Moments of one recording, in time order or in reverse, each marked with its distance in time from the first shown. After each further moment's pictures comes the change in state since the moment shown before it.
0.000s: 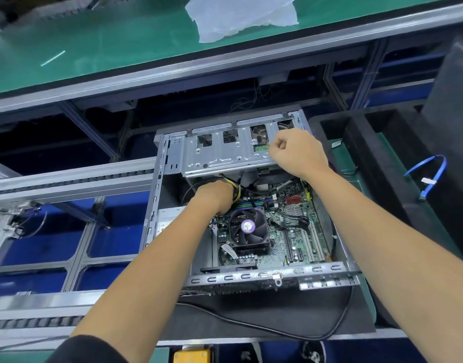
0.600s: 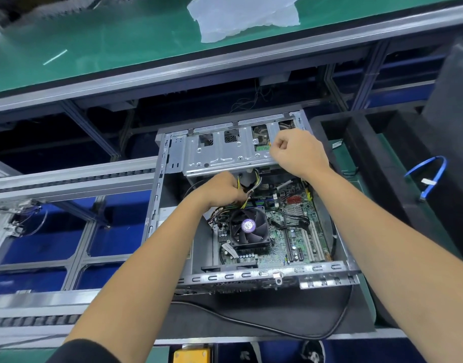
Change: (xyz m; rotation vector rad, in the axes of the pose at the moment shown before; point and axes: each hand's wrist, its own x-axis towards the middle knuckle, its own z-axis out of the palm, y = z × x) left_hand -0.004 -0.007 -0.003 -0.765 -0.012 0.125; right_hand -0.002 -0.001 -0.001 -0.006 0.004 -0.010
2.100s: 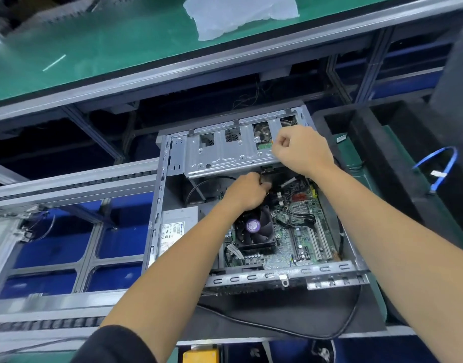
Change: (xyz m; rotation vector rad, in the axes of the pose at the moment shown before) left_hand 0.025 0.026 0.040 0.215 0.191 0.031; right_hand 0.002 0.002 0.001 0.029 -0.017 -0.007
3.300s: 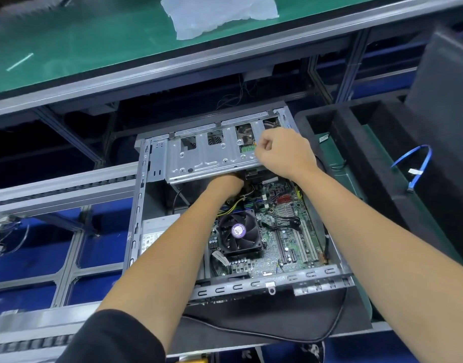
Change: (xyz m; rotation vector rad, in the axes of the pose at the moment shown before) left_hand 0.037 0.003 -0.014 0.194 -0.158 -0.207; right_hand 0.000 -0.002 -0.001 -0.020 -0.026 0.029
